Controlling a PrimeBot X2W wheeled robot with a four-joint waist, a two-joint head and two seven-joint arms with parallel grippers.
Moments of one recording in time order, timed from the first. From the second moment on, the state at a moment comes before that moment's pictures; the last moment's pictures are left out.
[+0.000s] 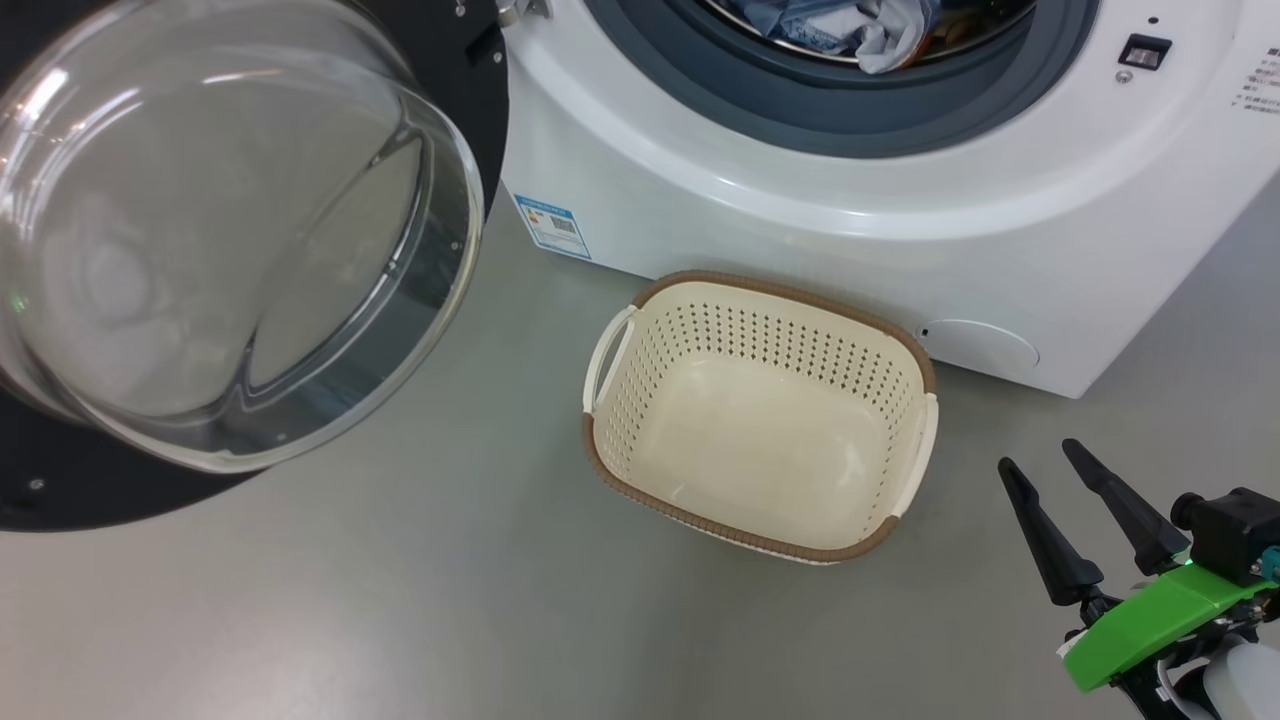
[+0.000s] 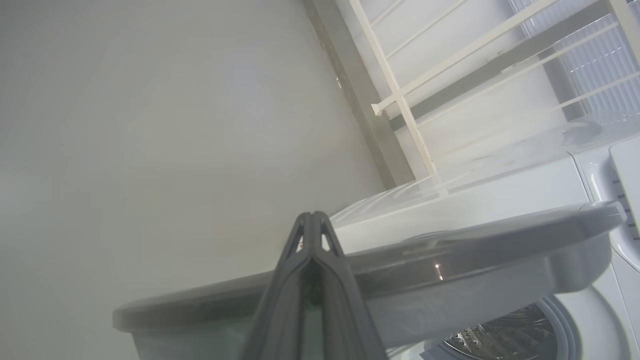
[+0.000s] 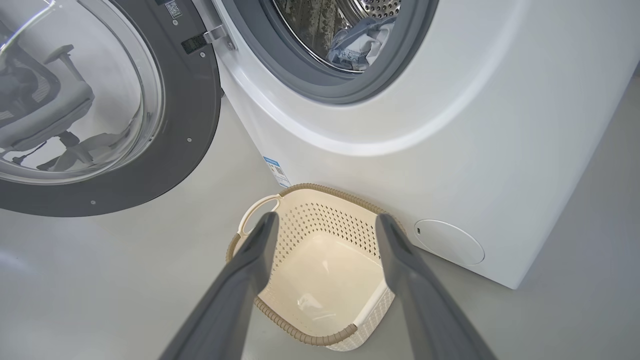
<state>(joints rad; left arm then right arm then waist) -0.83 0.72 0.04 0.89 -1.49 -0.13 0.62 -0.18 -0.47 0.34 0.32 0.63 0.13 -0.25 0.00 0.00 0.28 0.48</state>
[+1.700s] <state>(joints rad) -0.57 0.72 -0.09 0.33 -1.59 -0.12 0.99 -0.09 -0.38 0.30 0.33 0.63 0.13 -0.25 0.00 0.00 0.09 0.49</state>
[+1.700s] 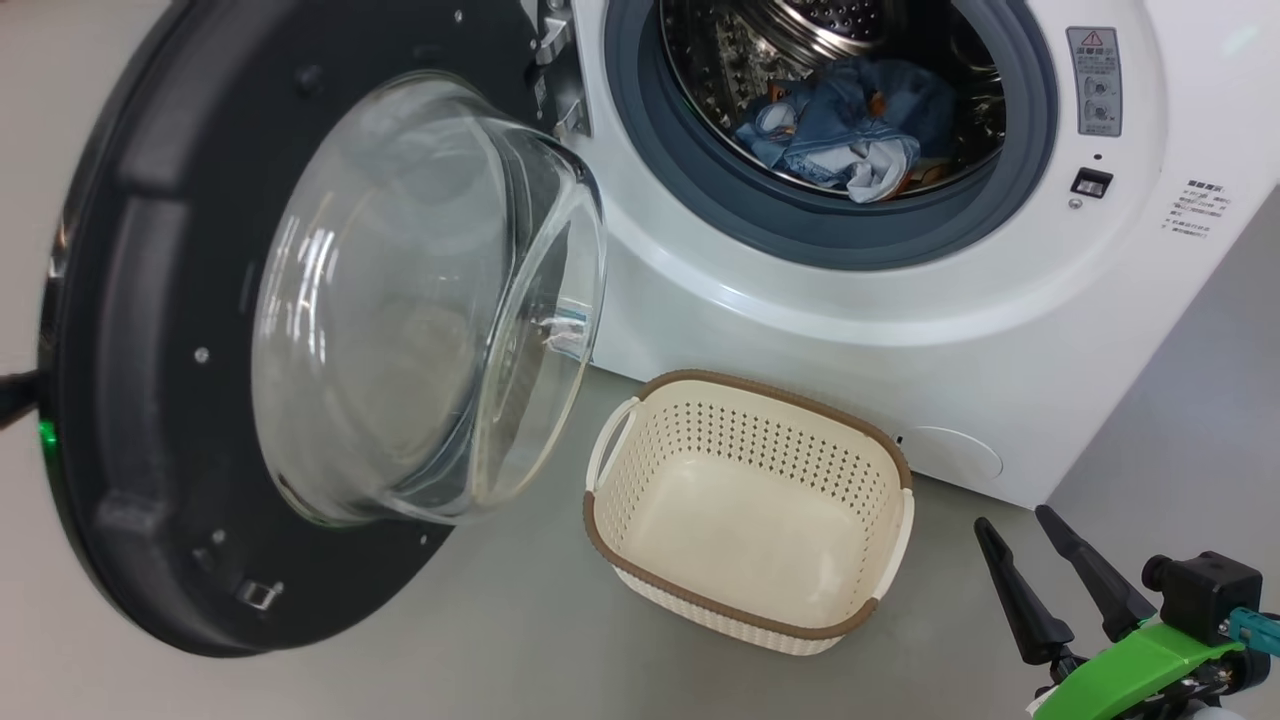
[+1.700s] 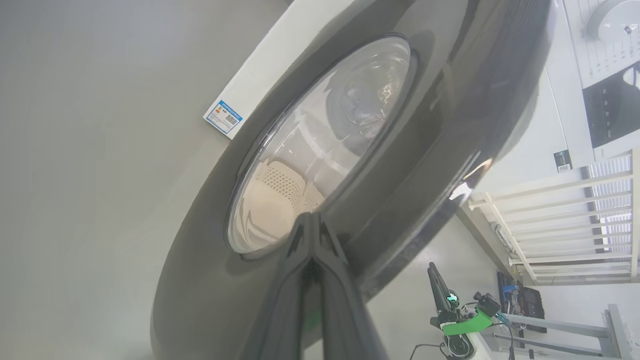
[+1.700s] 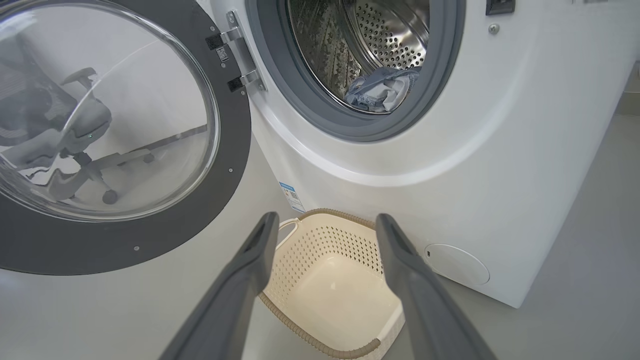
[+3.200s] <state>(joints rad) -0.56 0.54 -0.21 0.00 -1.56 -0.12 1.07 -0.07 -0.34 0.26 0.32 0.62 0.13 -0.25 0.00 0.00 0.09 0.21</state>
